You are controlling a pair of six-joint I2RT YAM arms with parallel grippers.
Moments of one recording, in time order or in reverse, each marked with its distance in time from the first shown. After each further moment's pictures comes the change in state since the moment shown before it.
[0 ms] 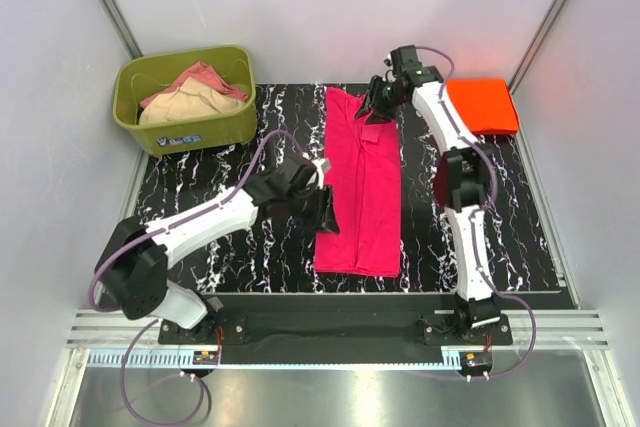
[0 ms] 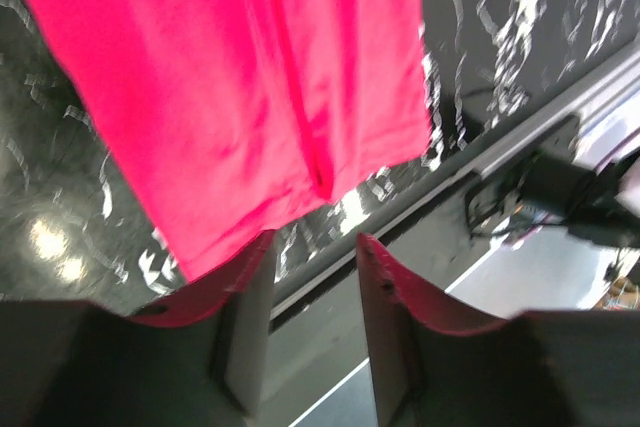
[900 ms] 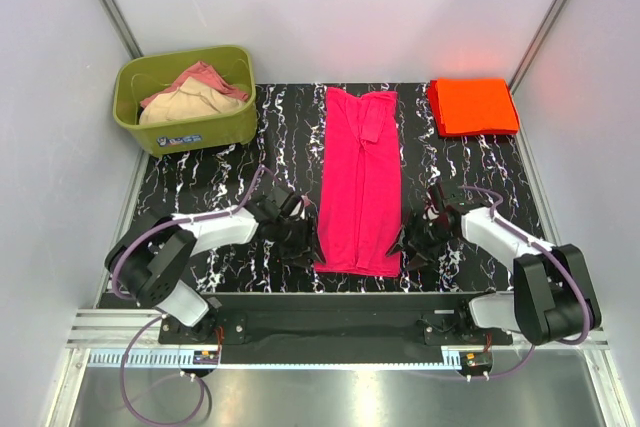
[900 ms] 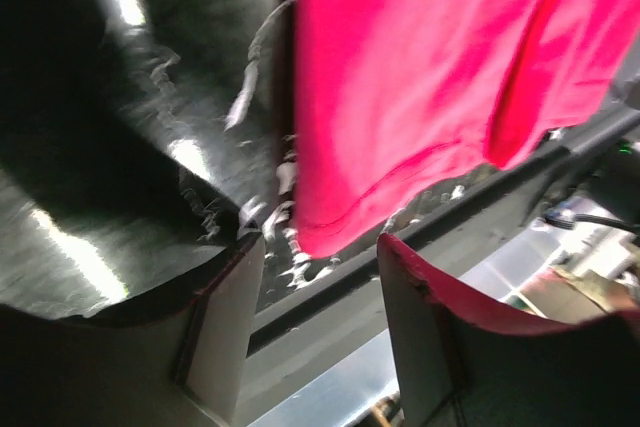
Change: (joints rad) left arm 0.078 0.049 -0.361 0.174 0.141 -0.141; right arm 0.003 -1.289 -1.946 0.249 -0.079 0.162
